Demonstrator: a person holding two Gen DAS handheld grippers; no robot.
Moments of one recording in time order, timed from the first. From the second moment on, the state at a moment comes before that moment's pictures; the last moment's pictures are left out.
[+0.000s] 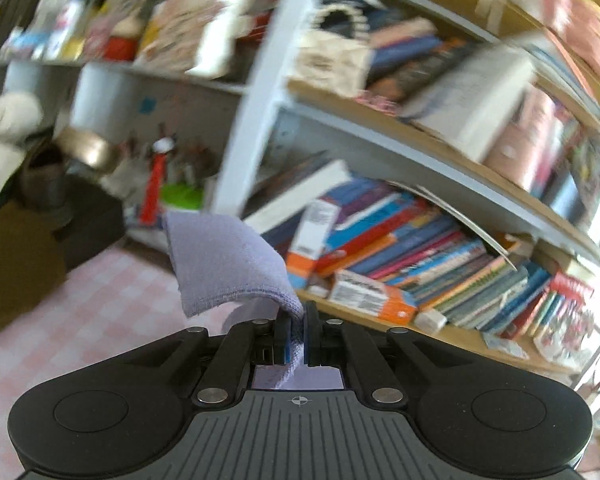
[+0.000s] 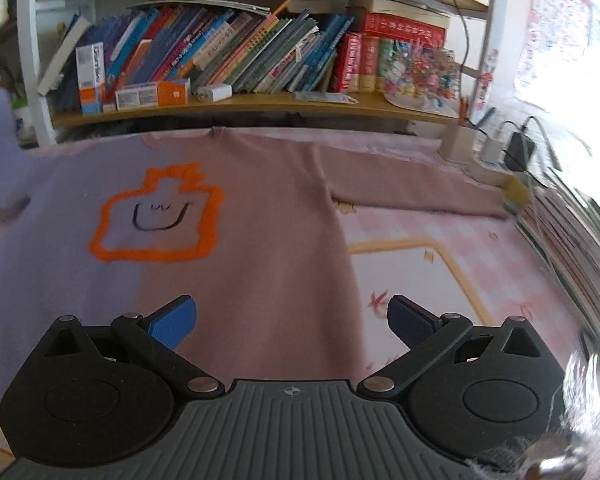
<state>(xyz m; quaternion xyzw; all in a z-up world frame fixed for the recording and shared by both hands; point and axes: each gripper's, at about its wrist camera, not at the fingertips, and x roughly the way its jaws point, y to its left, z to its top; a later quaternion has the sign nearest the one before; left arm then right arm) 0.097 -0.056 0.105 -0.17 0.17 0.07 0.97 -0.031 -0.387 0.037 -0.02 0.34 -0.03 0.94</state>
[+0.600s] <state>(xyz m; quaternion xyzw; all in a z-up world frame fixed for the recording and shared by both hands) 0.147 -0.236 0.078 -0.03 0.23 0.03 0.97 -0.003 -0.497 0.030 0.03 0.37 0.03 0.93</state>
